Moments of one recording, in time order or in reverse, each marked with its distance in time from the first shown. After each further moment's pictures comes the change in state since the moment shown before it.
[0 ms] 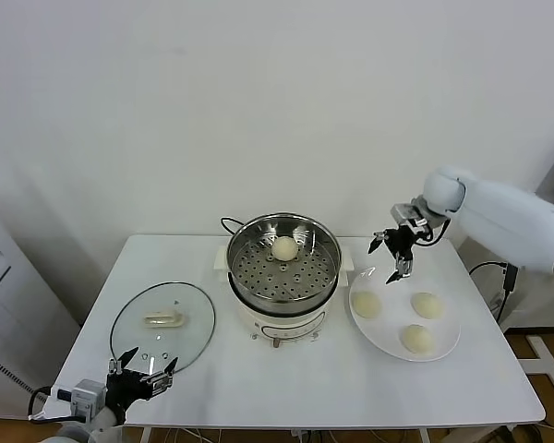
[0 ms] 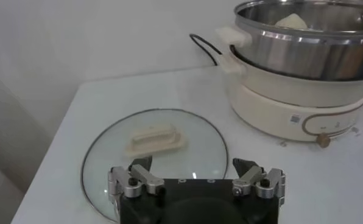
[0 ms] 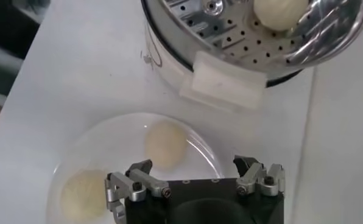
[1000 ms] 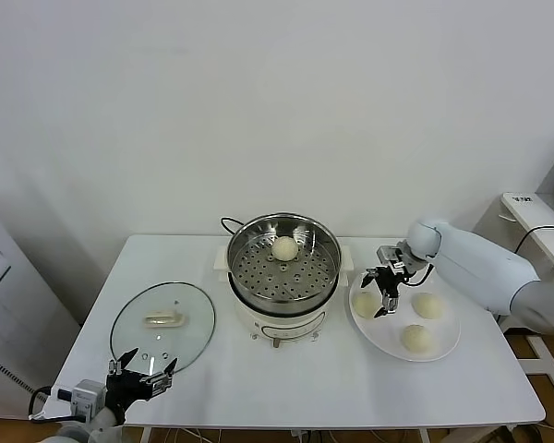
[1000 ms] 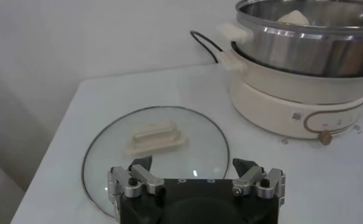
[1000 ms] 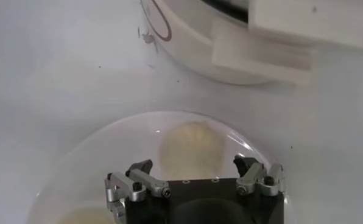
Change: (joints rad) left arm -0.005 0.007 0.003 0.014 -0.004 -0.001 0.001; right arm -0.265 0.087 0.189 -0.151 -0.128 -0.018 0.054
